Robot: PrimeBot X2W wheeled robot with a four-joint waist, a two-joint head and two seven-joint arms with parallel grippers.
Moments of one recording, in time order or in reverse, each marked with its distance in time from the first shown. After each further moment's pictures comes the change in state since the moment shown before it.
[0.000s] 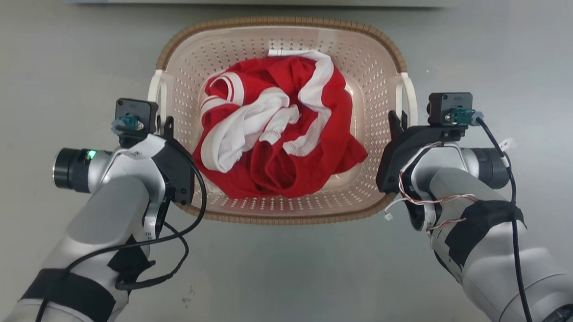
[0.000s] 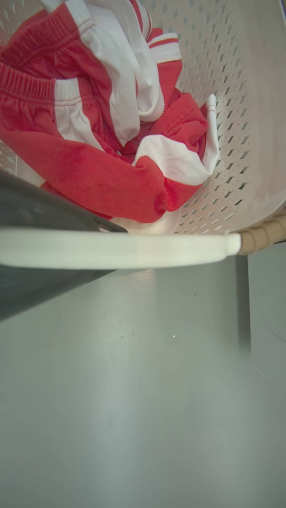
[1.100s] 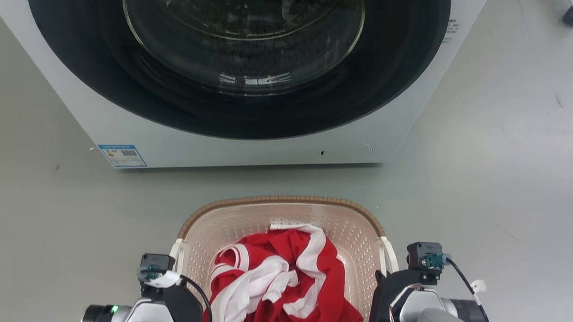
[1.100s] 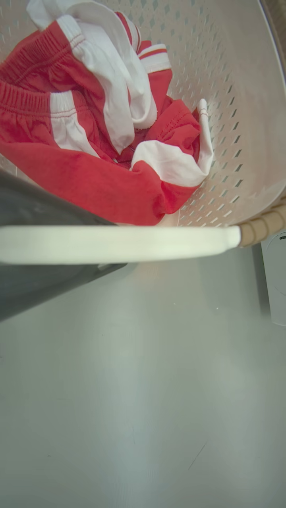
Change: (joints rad) left arm 0.425 -0.037 -0.025 0.024 -0.050 -0.013 0.022; right arm 0.437 0.005 0.012 -0.048 0.062 -0.001 0.060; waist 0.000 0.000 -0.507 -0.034
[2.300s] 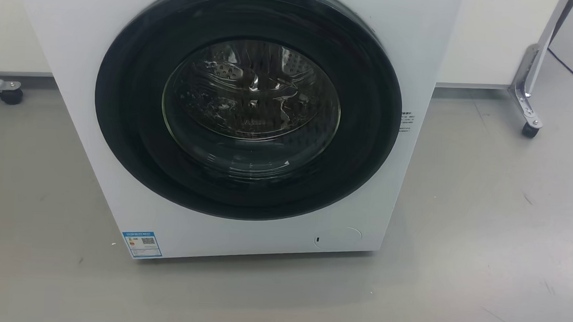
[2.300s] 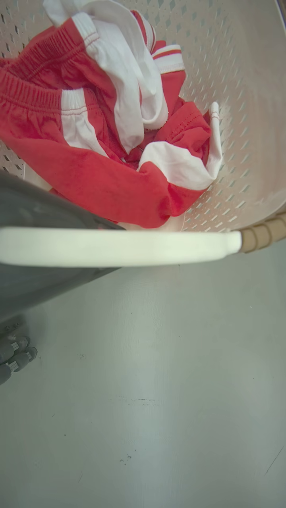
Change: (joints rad) left arm 0.293 -0.016 -0.021 0.019 0.013 -0.021 0.040; right arm 0.343 -0.003 0.020 -0.044 -0.018 -0.001 0.047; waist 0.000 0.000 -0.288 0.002
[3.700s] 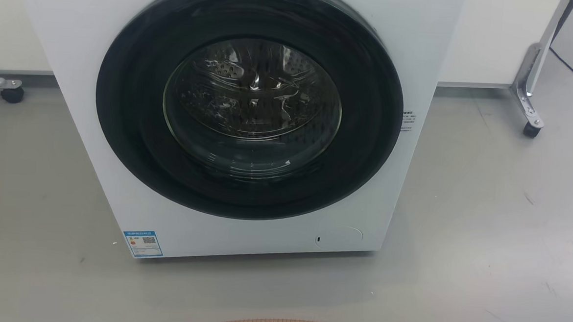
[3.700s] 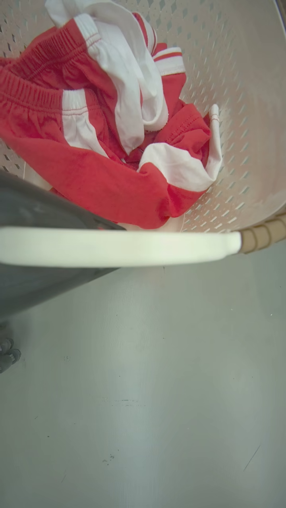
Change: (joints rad) left arm -0.016 -0.005 0.076 0.022 0.086 -0.036 -0.044; right arm 0.001 0.003 -0.063 -0.020 -0.075 0.000 -0.018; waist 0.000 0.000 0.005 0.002
